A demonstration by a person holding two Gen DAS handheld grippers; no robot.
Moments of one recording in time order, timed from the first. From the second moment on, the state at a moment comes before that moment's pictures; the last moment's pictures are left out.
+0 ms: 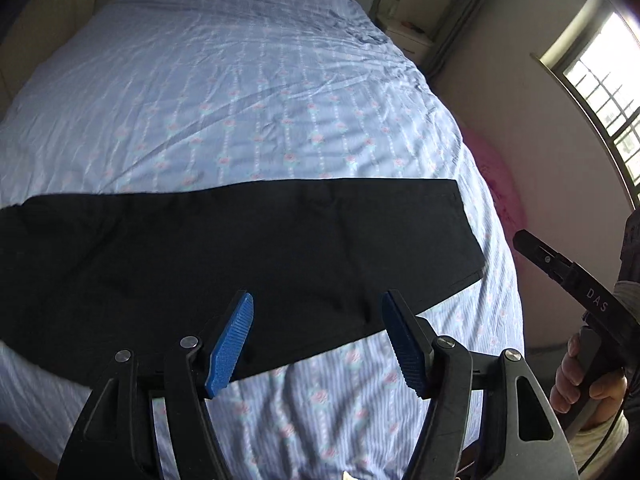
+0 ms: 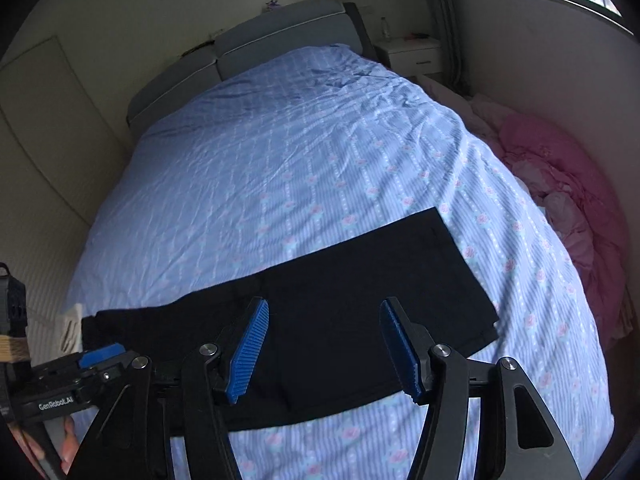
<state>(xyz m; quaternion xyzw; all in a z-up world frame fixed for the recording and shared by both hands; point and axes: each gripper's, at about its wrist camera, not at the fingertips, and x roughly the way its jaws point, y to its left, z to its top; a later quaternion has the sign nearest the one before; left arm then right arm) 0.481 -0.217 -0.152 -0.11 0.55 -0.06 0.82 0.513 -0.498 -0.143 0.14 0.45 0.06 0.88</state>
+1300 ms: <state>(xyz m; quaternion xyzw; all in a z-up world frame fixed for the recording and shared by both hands) 0.266 0.093 -0.261 -0.21 0.58 0.07 0.78 0.370 -0.072 -0.295 0.03 0.60 0.22 0.77</state>
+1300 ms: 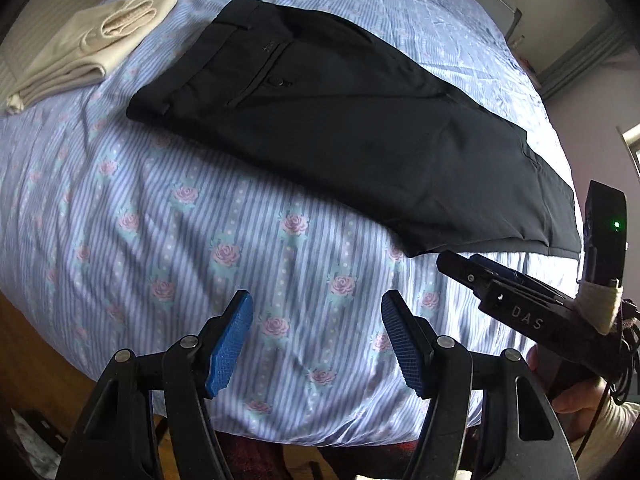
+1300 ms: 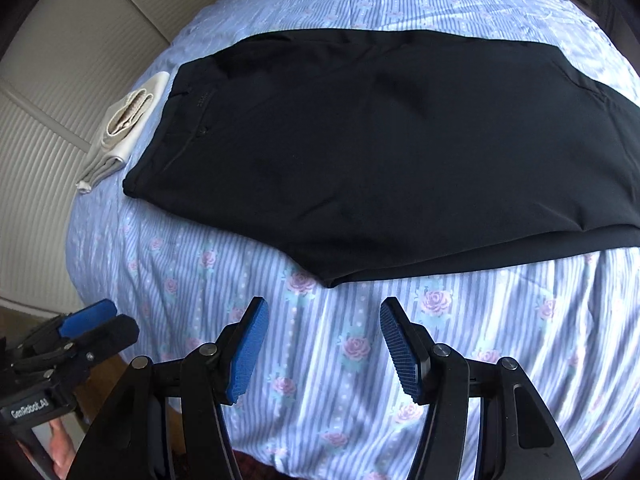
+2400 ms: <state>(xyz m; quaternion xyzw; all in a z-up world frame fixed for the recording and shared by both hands) 0.256 0.074 -0.231 -0.22 0.57 0.17 0.77 0.378 -0.039 -0.299 -0.07 0.57 0.36 0.73</state>
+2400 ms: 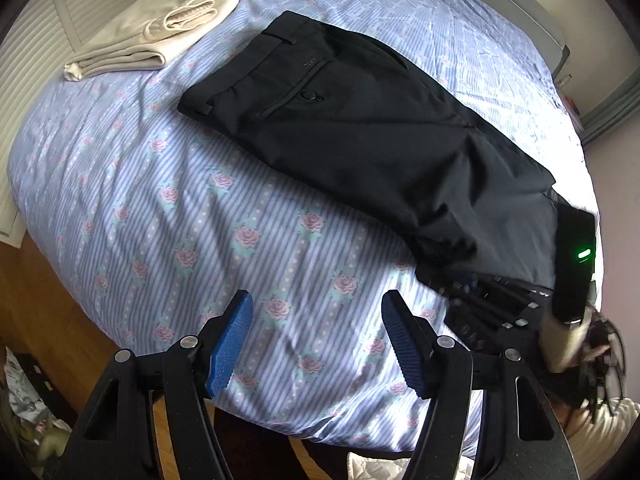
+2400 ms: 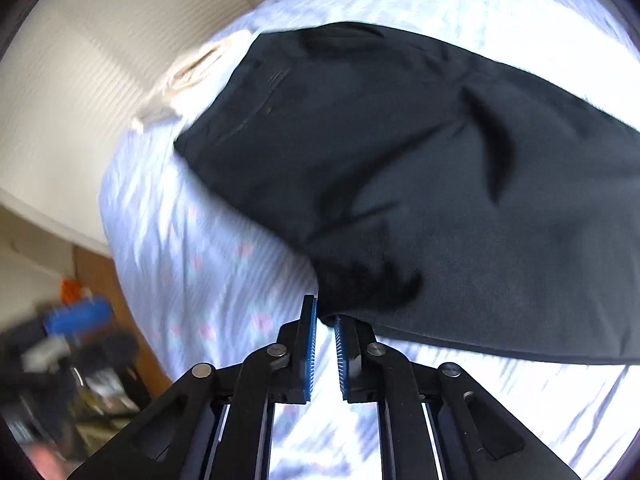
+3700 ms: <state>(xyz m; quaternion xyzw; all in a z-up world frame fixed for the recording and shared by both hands) 0.592 0.330 -0.311 -0.12 0.60 -0.17 0.78 0.533 0.096 -0.218 0.09 0.57 0.10 0.81</state>
